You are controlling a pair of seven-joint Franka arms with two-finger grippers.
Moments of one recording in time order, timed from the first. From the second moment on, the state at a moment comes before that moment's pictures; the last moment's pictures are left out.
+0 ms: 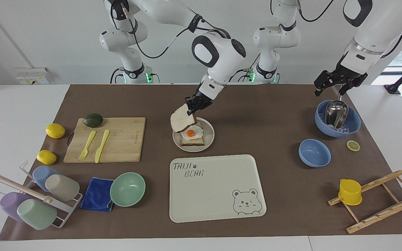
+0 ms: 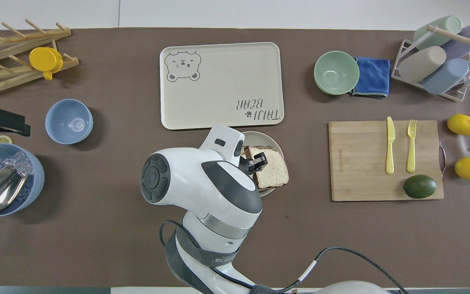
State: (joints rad) left arm -0.09 -0.04 0.05 -1.62 -0.02 1.55 -0.02; right arm 0.57 0.41 0.28 -1.52 -0.49 1.56 0.57
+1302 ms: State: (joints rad) left arm -0.09 -0.04 0.05 -1.62 -0.02 1.55 -0.02; right arm 0.56 0.45 0.28 -1.64 -0.43 1.84 0.72
